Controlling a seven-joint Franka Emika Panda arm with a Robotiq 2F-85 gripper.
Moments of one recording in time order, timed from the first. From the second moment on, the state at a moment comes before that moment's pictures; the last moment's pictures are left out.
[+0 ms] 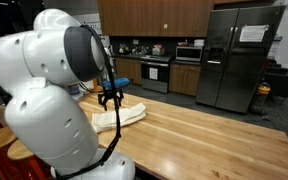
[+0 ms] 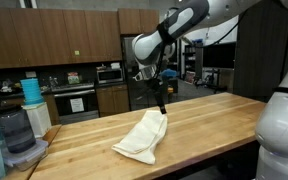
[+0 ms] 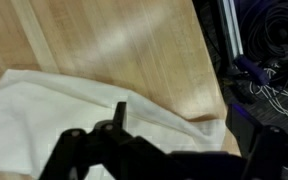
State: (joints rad) arm 0.35 -0.28 0.31 -2.27 -0.01 1.78 -0.63
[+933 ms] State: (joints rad) arm 0.41 -0.29 0.29 -2.35 0.02 1.92 -0.74
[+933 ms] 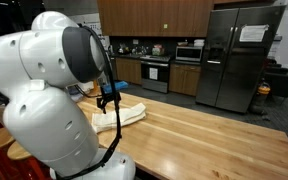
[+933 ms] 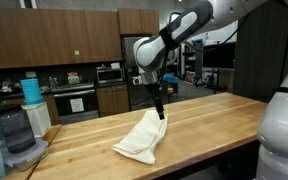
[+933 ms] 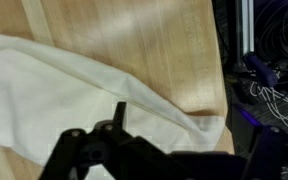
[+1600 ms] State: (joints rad) arm 0.50 -0.19 0.35 -2.37 0.18 2.04 -0.98
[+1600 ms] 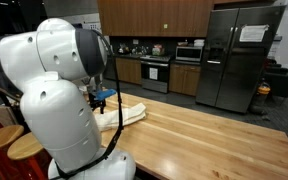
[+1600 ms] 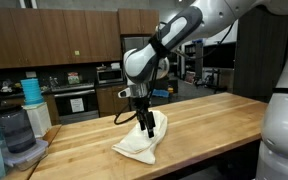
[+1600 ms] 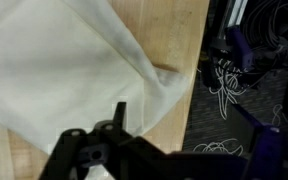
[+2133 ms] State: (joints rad) arm 0.50 -0.08 0.39 -2.36 0.20 2.10 -1.11
